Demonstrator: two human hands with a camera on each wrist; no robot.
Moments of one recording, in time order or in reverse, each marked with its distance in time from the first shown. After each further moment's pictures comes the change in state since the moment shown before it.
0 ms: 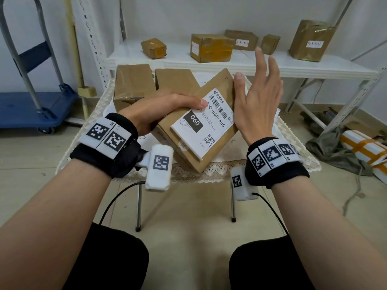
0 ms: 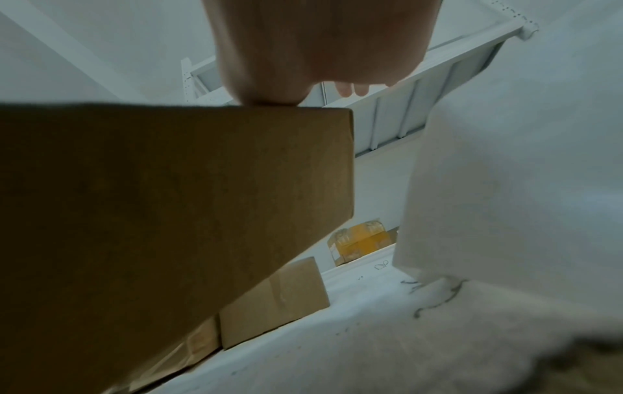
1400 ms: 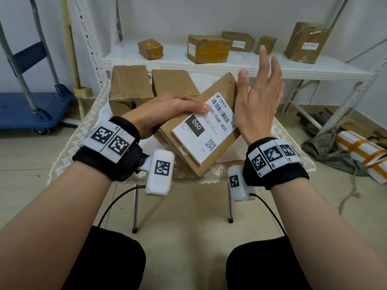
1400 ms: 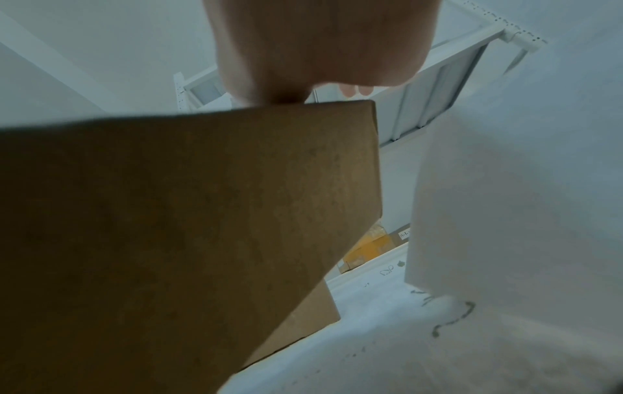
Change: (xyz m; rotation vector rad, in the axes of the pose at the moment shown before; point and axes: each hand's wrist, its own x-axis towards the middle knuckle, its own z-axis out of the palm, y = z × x) left_hand 0.008 -0.002 0.007 -0.013 -0.047 0.017; right_hand 0.004 0.000 -0.007 0.065 0.023 0.051
